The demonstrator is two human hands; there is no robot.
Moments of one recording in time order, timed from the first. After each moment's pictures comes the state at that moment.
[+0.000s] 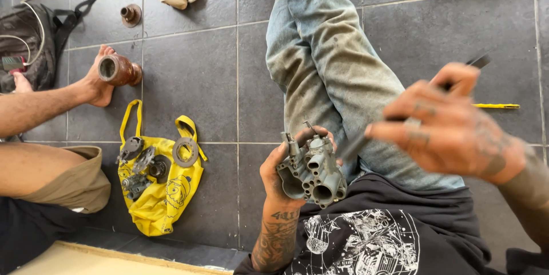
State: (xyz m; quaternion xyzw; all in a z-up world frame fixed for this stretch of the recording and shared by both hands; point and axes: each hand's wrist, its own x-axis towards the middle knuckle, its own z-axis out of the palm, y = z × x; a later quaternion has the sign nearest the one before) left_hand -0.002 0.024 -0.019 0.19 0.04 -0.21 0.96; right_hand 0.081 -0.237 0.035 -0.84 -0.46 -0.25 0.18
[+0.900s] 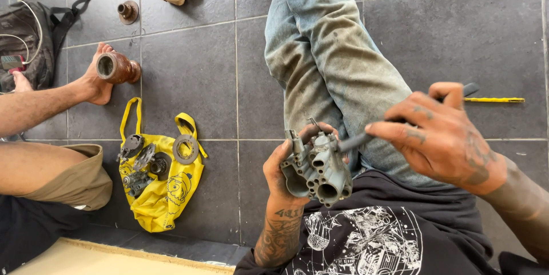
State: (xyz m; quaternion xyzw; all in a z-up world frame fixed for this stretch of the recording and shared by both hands) left_hand -0.004 0.013 -0.019 0.24 0.07 -0.18 0.95; right_hand 0.055 -0.234 0.012 -0.84 -0.43 -0.15 0.29
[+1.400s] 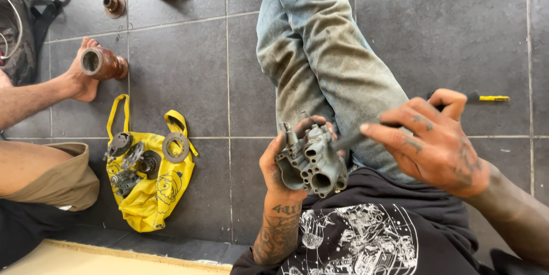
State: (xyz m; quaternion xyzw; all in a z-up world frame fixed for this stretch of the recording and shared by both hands) left_hand -0.002 0.008 -0.027 0.19 0.06 -0.17 0.96; right_hand 0.042 -0.235 0.010 -0.86 -0.41 -0.18 0.25
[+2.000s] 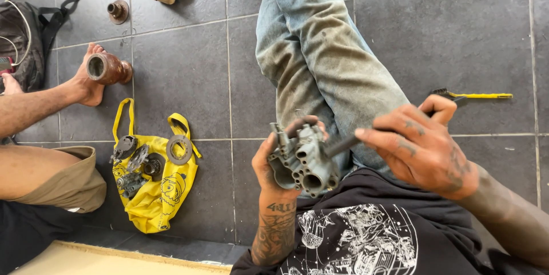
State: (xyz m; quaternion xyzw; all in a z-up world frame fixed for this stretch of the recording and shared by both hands) left_hand 0.001 0.016 -0.034 0.18 0.06 -0.18 0.97; right_hand 0.037 -0.229 0.006 -0.85 -0.40 -0.18 0.30
